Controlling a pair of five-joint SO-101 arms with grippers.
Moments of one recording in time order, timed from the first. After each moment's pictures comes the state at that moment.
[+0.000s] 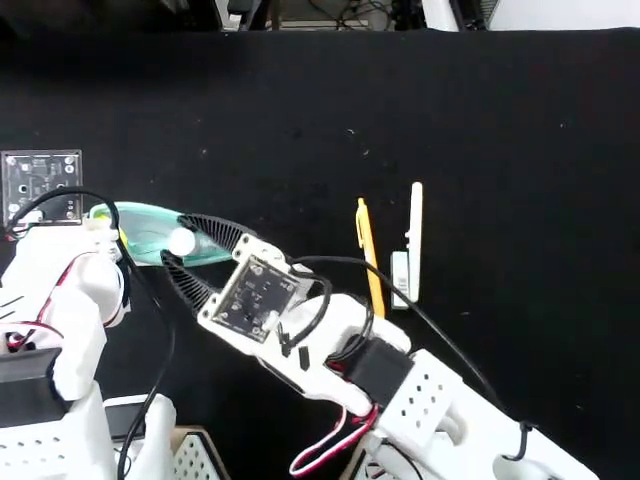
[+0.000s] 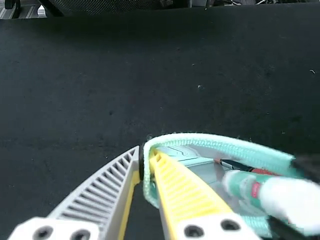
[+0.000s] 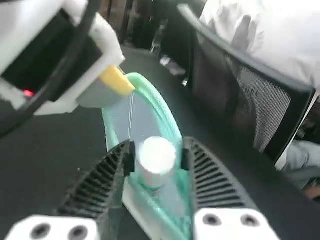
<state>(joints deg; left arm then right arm) -12.2 -60.8 31.2 80.5 -7.6 -53.2 -57.2 56.3 21.1 17.5</state>
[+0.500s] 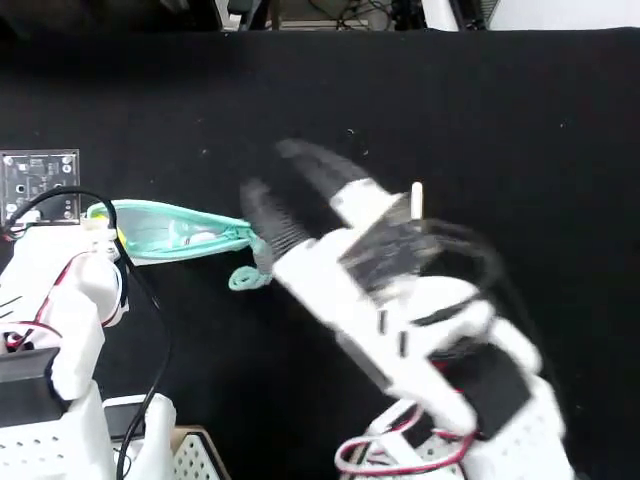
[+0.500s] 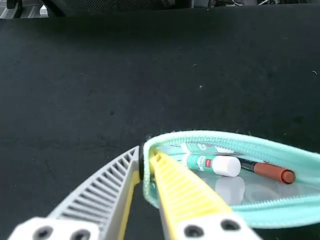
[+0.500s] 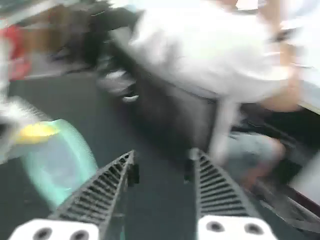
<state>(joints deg) -12.2 -60.8 31.2 80.5 -7.7 -34.2 -61.8 27.6 51.0 15.4</state>
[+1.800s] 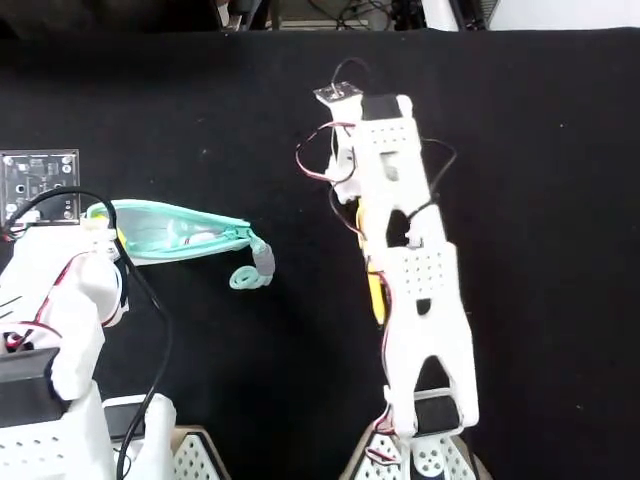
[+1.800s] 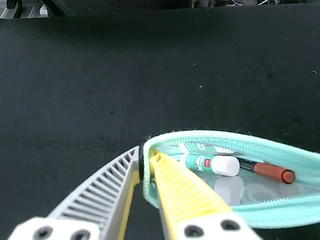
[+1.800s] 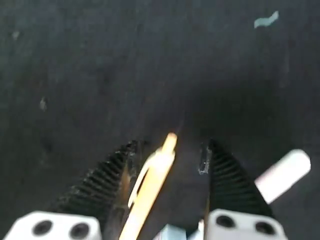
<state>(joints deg) -12.2 -60.8 31.2 80.5 -7.7 -8.4 64.7 -64.0 98.9 15.3</state>
